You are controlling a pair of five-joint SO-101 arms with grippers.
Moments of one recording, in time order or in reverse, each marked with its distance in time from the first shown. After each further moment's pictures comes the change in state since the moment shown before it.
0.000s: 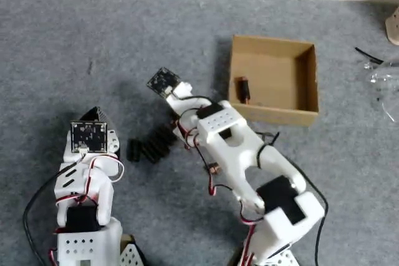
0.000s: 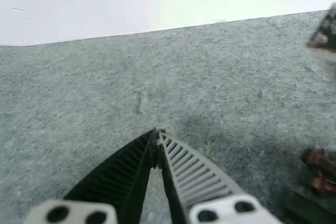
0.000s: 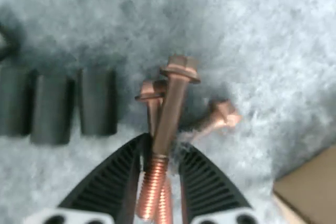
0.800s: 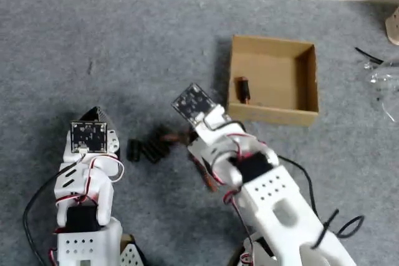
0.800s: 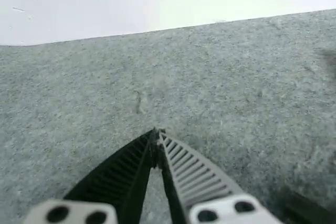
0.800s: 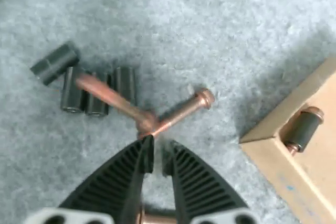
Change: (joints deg) left arm 0.0 0.0 0.0 0.0 0.0; right arm 0.0 -51.4 29.7 0.5 -4.8
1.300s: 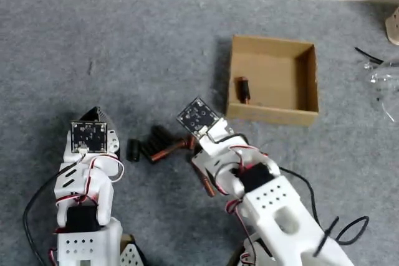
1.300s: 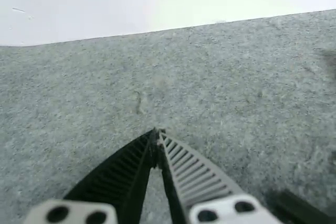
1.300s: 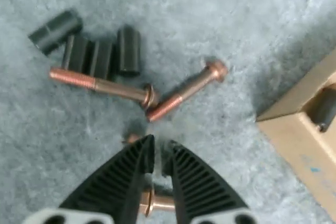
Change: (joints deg) left arm 0.0 0.0 0.0 0.0 0.0; right arm 0.0 0.5 7.0 -2.5 0.0
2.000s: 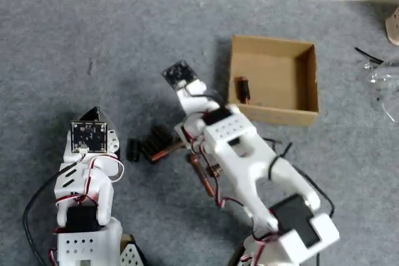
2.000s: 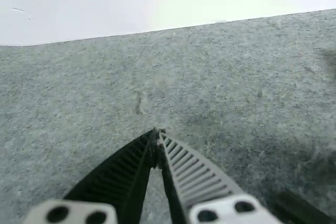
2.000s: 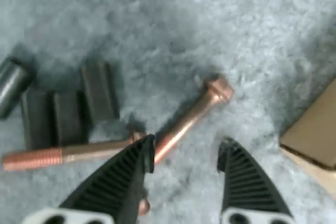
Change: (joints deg) left arm 0.0 0.0 0.0 0.0 0.0; right arm 0.0 44.7 -37.4 7.4 -13.5
